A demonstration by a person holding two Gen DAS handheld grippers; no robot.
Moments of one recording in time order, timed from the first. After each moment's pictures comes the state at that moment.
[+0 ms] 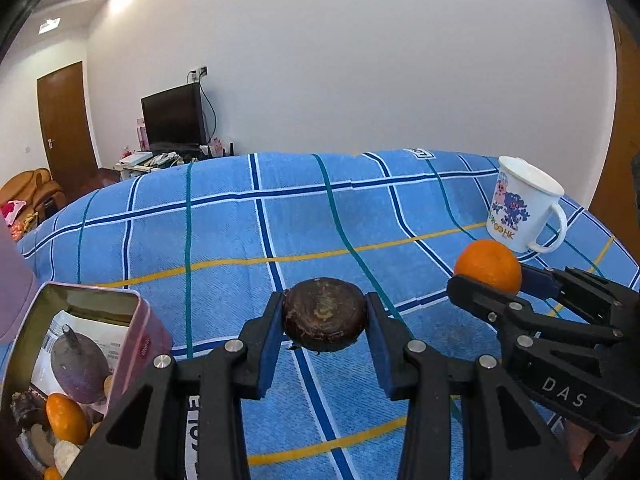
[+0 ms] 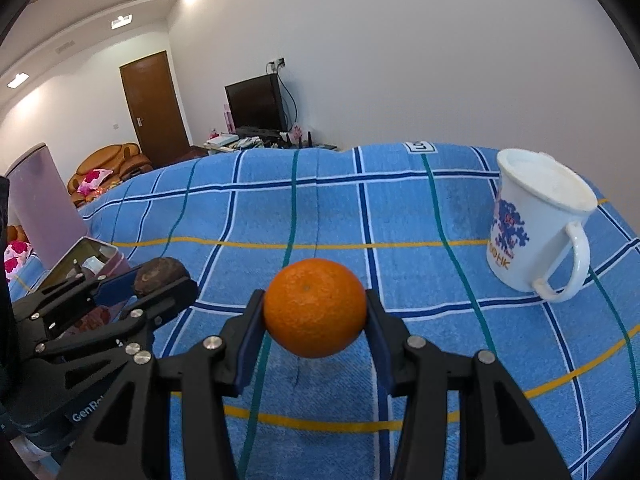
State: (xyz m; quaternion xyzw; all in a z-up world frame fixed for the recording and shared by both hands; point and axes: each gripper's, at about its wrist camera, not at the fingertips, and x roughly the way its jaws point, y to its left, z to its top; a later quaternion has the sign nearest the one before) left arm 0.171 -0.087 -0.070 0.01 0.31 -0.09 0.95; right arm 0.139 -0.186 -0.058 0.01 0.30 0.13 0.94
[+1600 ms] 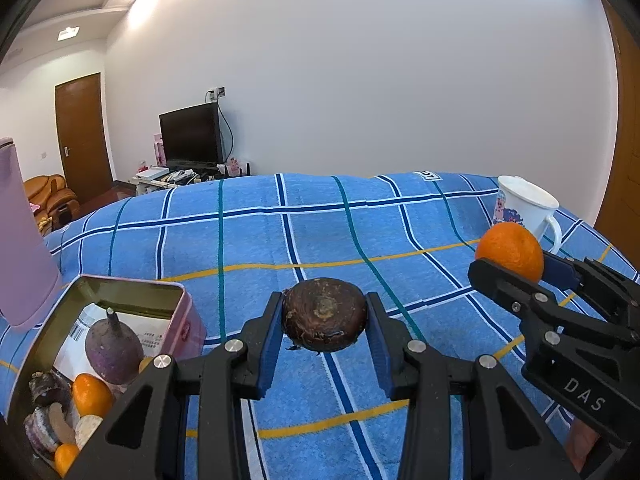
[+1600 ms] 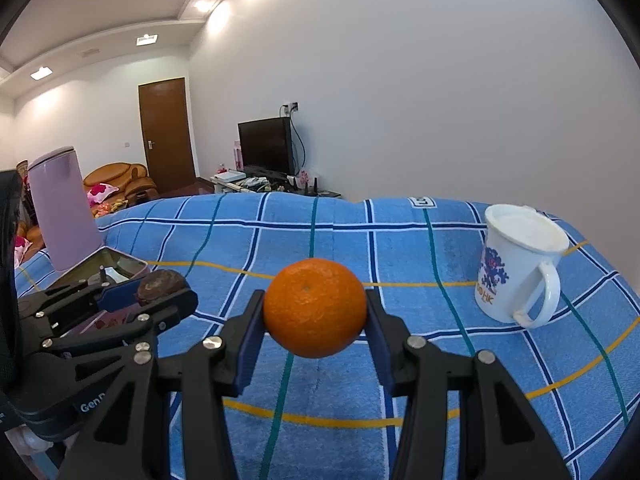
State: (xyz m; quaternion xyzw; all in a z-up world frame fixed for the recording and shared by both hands) left arm 0.137 -0.073 -0.061 0.01 0.27 -0.06 0.96; right arm 0.094 -0.174 -0.046 -0.02 0.21 0.13 0.97
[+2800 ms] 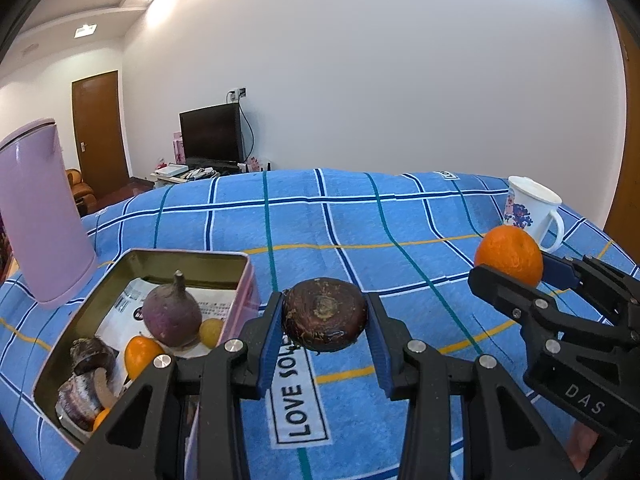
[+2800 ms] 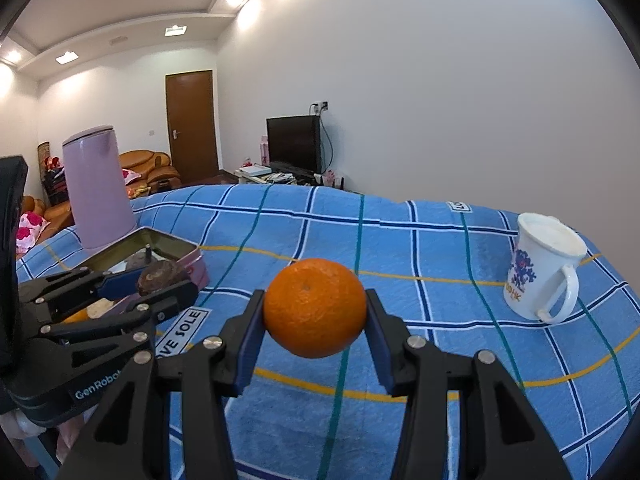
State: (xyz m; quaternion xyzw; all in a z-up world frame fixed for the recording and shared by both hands) left arm 0.096 -0.037 -0.060 0.00 0.26 -0.03 0.96; right arm 0.066 -0.141 -0.049 -0.04 0.21 0.17 0.96
